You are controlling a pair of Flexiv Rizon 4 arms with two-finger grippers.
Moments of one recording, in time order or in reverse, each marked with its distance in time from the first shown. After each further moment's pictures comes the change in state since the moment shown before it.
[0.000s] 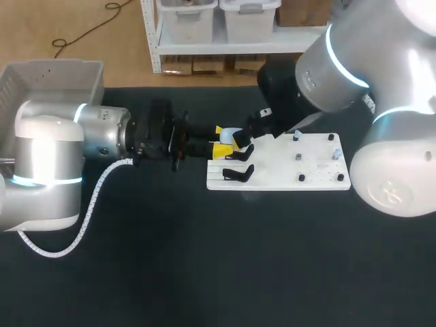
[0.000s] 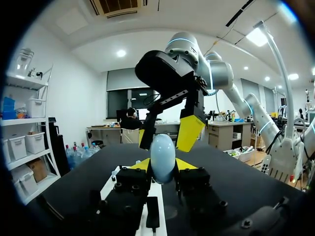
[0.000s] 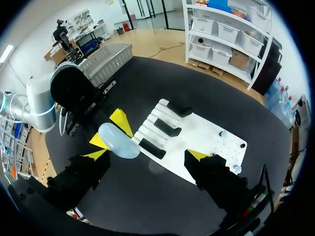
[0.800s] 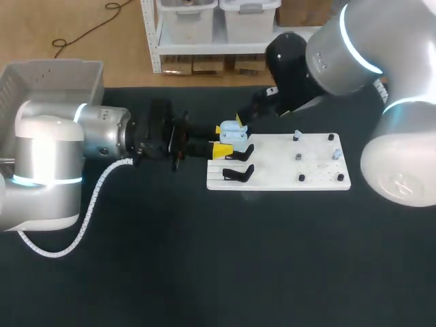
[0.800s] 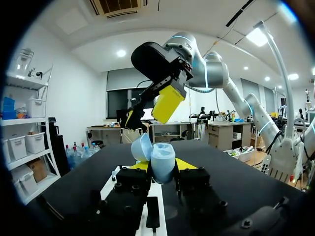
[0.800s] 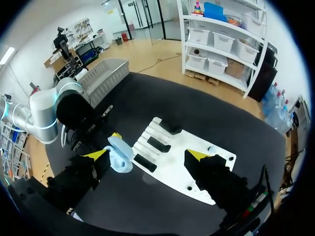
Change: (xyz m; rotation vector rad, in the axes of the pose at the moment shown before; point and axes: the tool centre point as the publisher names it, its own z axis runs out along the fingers) left arm 0.000 0.000 0.000 0.000 0.000 0.000; right arm -0.034 -0.014 -0.027 0.023 -0.100 -0.001
